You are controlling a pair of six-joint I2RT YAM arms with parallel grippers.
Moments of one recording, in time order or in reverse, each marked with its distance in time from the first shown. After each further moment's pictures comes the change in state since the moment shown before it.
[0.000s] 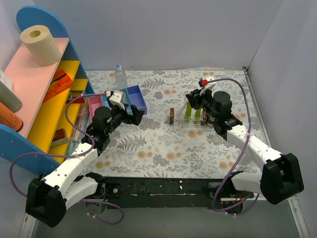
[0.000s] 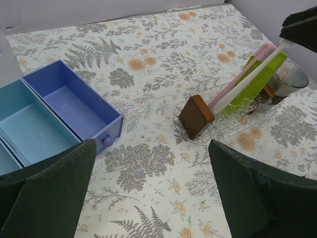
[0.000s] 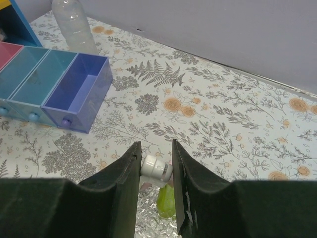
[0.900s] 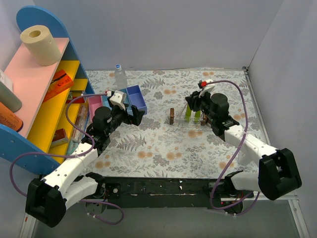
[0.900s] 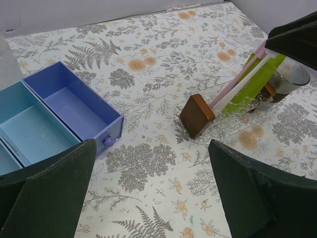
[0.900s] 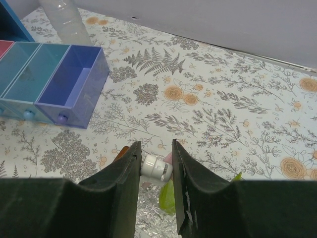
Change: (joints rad) left arm -0.005 0.000 0.000 0.000 0.000 0.017; right arm 0.000 0.048 -0.040 0.048 0.031 0.053
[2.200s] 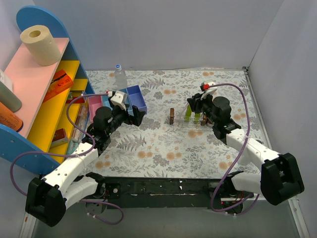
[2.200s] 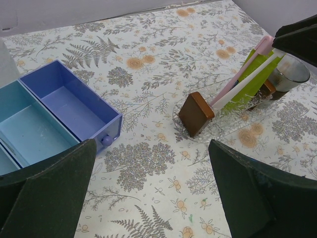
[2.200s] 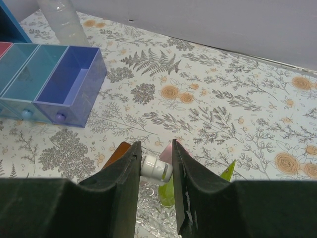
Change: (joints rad) left arm -0.008 0.006 0.000 0.000 0.000 0.004; right arm 0.000 -0.049 -0.050 0.026 0.016 -0.001
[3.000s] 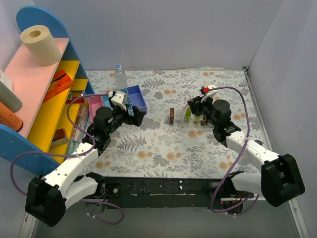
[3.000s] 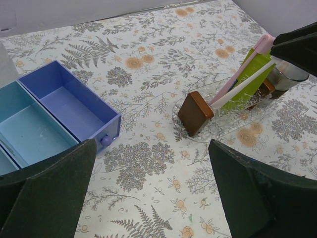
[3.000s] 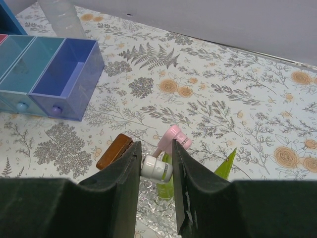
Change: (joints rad) left arm -0.005 0.000 0.000 0.000 0.000 0.004; right arm 0.000 -0.019 -0.058 0.032 0.006 -0.010
